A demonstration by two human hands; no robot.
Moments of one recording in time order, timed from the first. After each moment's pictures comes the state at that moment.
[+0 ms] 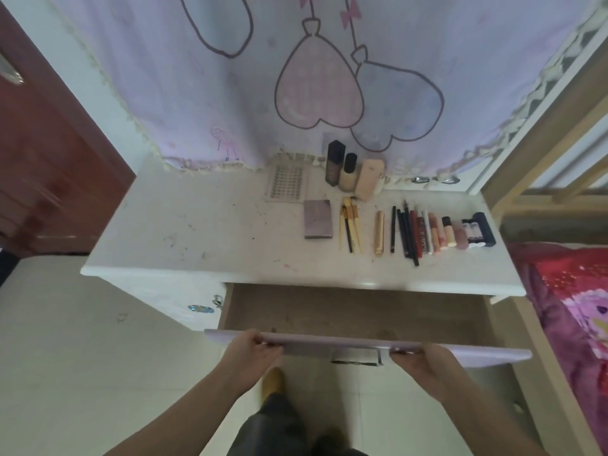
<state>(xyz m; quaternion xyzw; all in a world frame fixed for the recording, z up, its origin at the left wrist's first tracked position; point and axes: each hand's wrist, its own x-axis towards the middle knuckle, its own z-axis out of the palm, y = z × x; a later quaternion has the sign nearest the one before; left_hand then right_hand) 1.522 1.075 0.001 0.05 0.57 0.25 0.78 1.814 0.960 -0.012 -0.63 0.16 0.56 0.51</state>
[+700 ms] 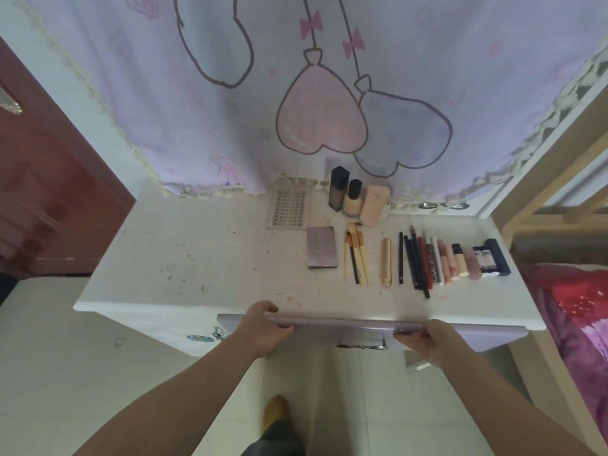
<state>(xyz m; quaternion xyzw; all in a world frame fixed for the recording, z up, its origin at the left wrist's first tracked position) 1.572 1.181 0.006 0.02 0.52 0.24 0.82 1.847 1.059 0.013 -0.55 0.30 0.50 0.60</state>
